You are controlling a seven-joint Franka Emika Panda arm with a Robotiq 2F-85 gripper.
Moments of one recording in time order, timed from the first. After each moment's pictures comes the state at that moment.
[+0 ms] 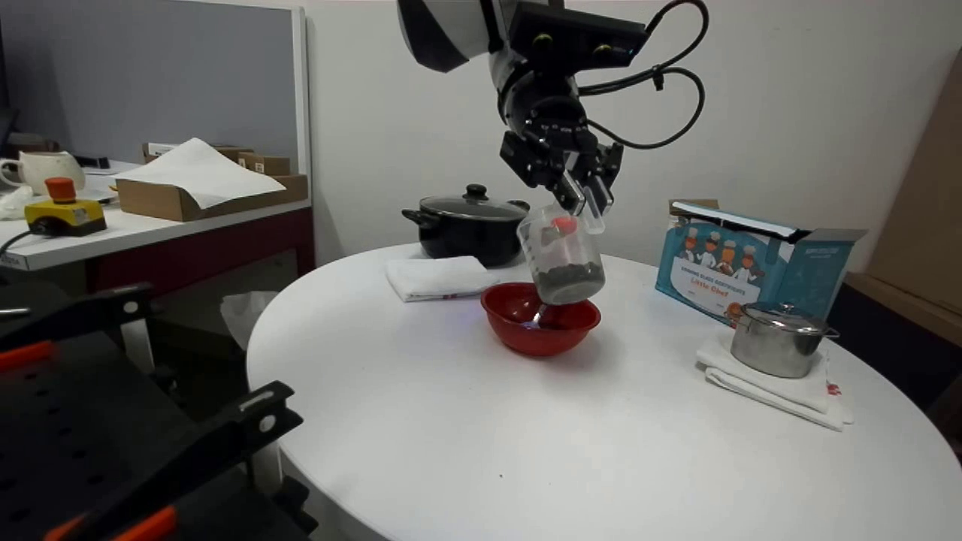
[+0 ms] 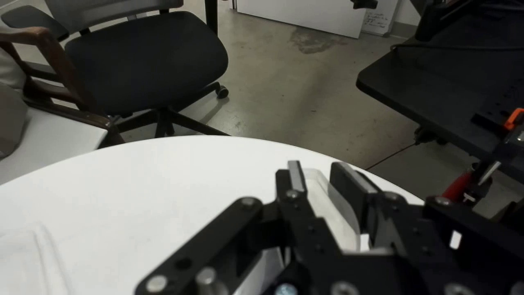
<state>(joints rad) -0.02 0.60 0.00 -1.82 -0.74 1.58 -0.49</state>
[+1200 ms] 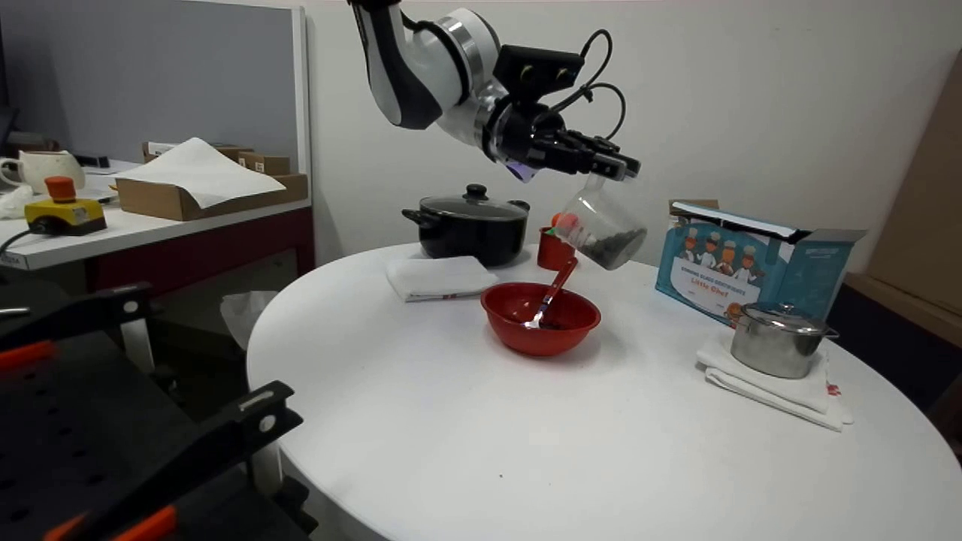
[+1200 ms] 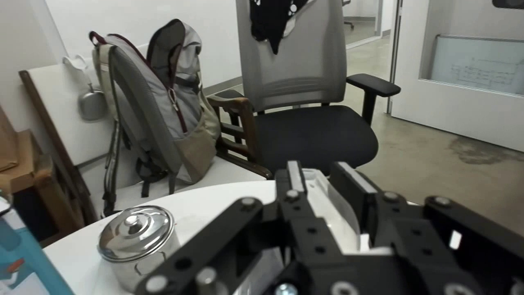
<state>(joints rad) 0.12 0.81 0.02 -1.63 -1.20 1.45 -0.49</state>
